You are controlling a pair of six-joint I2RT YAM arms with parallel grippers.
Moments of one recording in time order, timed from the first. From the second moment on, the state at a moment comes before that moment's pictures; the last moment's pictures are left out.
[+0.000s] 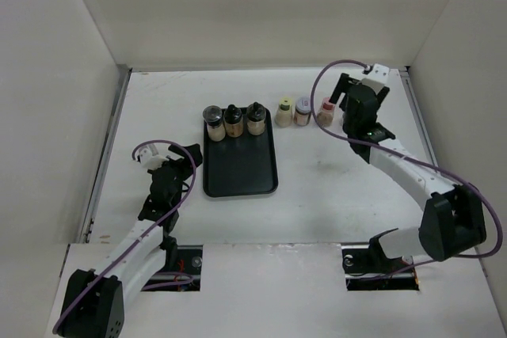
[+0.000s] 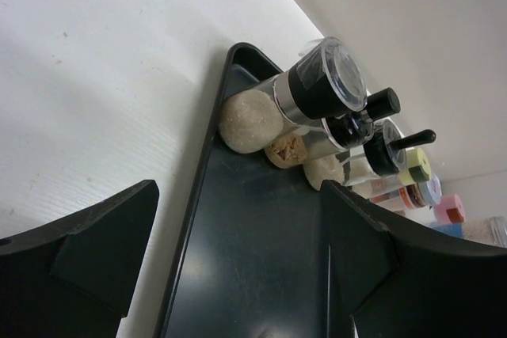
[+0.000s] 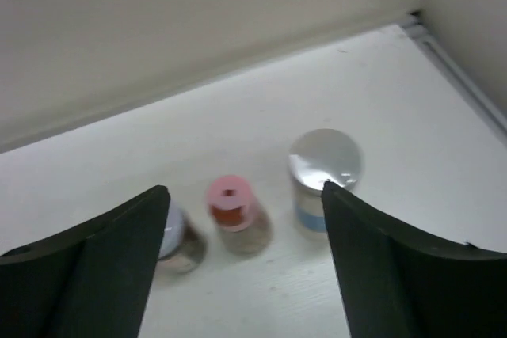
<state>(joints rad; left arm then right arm) -0.26 0.76 0.13 0.47 -0.32 -0.87 0.41 1.36 0.98 0.24 0.63 0.26</state>
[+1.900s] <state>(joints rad) -0.16 0.71 0.12 0.43 -0.34 -0.89 1.02 1.76 1.24 0.14 0.51 0.24</state>
